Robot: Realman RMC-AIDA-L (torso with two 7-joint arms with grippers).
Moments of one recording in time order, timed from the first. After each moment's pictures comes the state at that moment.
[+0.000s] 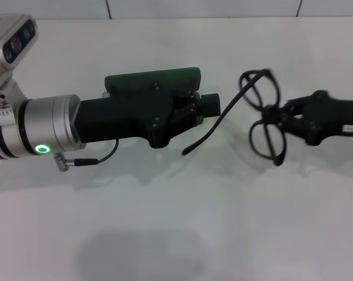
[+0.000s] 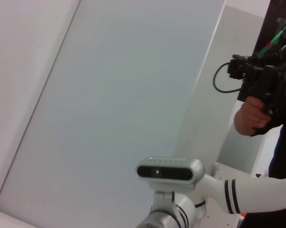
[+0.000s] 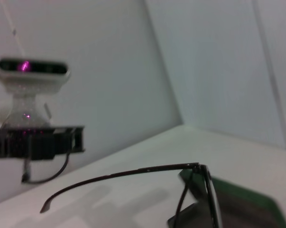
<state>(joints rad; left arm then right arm) -0.65 -2.06 0.80 0.35 1.68 1.82 -1.30 0.59 2.00 -0.90 -0.58 -1.79 -1.52 1.40</state>
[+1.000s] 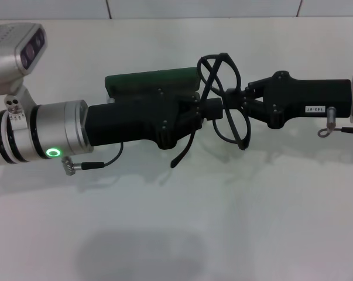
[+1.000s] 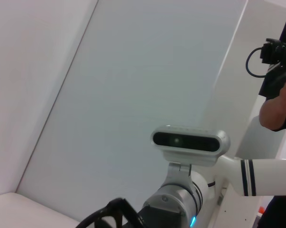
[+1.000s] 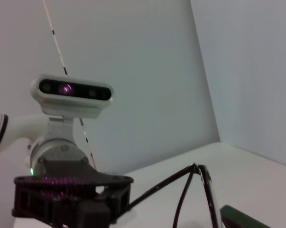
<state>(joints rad) -0.65 -2.08 0.81 0.34 1.69 1.75 -1.30 0.69 2.02 -1.00 -0.55 -1.69 -1.48 1.39</state>
